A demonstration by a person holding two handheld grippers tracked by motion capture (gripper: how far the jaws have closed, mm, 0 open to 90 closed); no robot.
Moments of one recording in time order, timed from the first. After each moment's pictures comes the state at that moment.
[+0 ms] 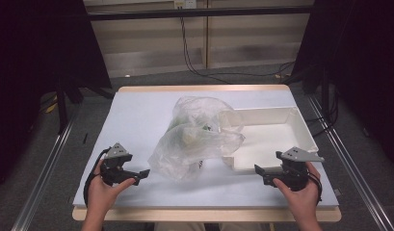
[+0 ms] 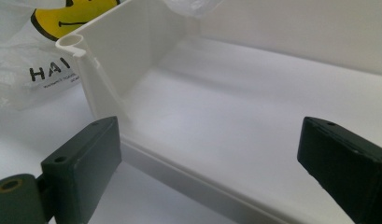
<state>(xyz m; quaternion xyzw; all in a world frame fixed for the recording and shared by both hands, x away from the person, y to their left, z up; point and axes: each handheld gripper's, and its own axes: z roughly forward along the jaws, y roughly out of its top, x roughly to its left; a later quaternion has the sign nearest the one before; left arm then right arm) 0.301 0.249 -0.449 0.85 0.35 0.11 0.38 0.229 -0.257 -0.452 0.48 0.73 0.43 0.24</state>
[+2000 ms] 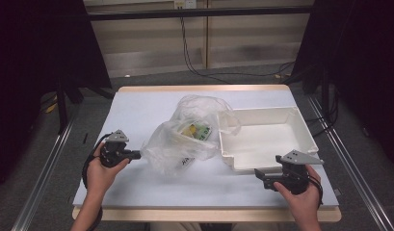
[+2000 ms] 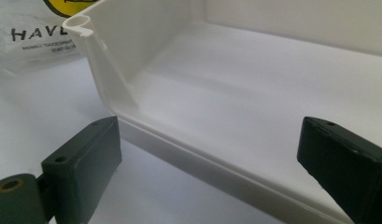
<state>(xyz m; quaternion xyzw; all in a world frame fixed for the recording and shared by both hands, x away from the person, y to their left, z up) 0.352 0.263 -0.440 0.88 0.32 0.09 0.36 0.223 -0.256 -0.457 0.49 0.73 0.42 0.22</state>
